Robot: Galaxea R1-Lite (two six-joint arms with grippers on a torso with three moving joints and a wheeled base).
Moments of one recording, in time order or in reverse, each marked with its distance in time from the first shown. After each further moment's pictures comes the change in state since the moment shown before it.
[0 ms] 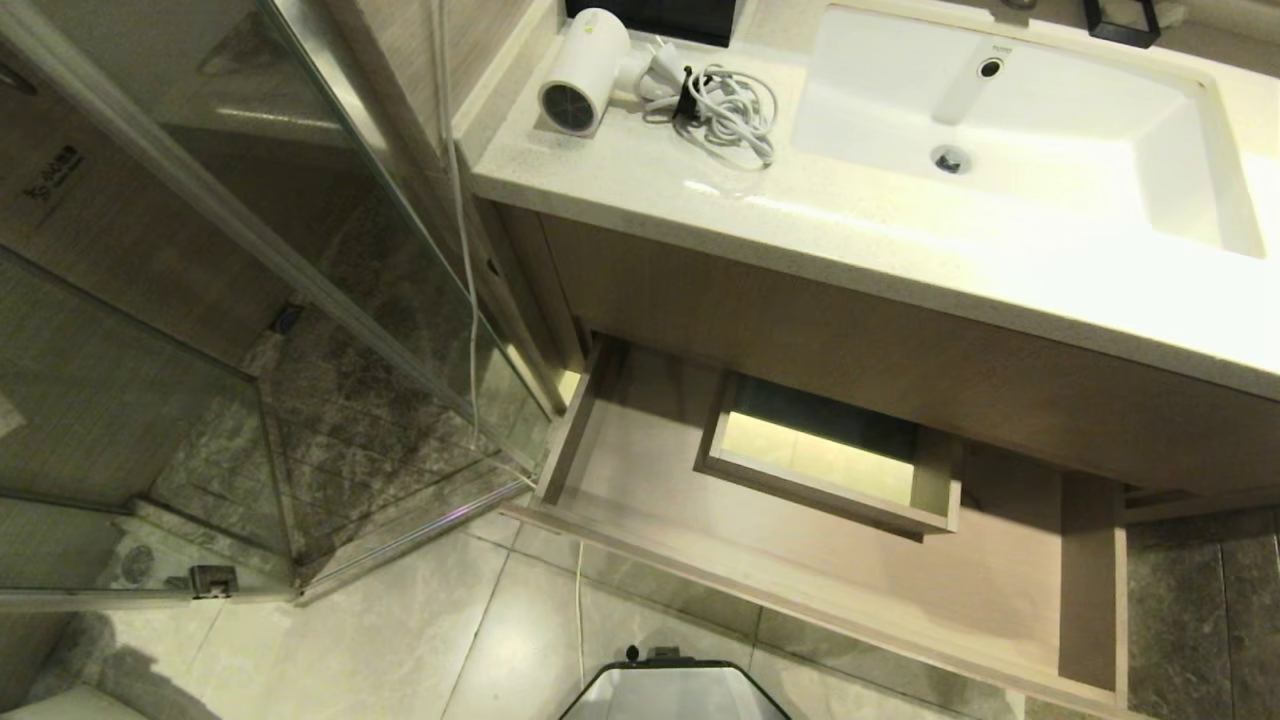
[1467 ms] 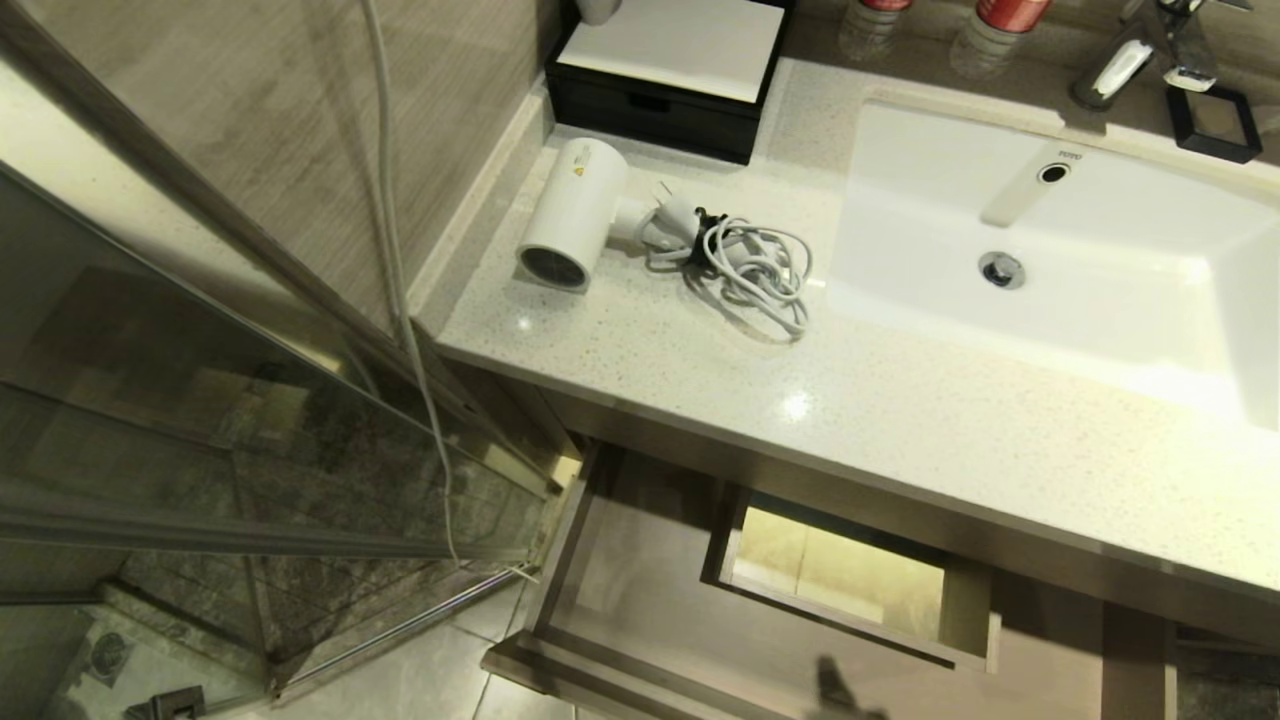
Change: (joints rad) left arm 0.000 0.000 0.000 0.000 0.000 0.000; right arm 0.000 0.000 0.000 0.002 0.000 -0.002
